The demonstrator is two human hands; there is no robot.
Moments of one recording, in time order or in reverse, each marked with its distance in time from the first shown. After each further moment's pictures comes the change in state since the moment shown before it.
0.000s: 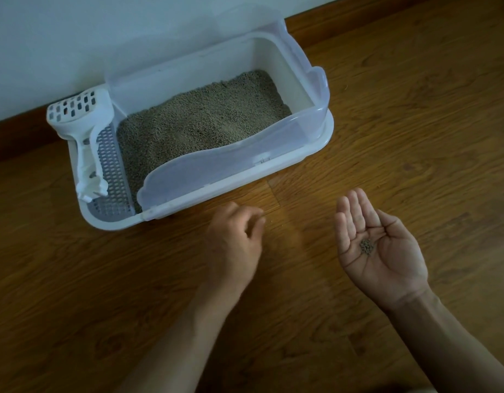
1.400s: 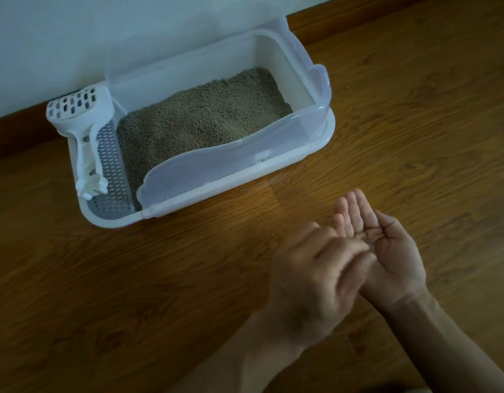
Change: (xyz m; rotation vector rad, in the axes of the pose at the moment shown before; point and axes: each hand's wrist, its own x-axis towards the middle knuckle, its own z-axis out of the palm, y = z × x) left_hand -0.039 0.091 -0.004 -0.378 0.032 0.480; right_hand -0.002 0.004 -0.004 -0.158 0.070 0.079
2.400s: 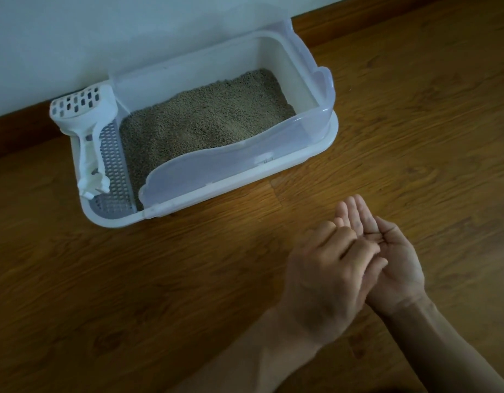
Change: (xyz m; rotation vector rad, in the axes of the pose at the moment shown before) left_hand 0.003 0.005 0.016 0.158 -0.099 -0.022; right_hand 0.001 0.002 0.002 0.083 -0.001 0.011
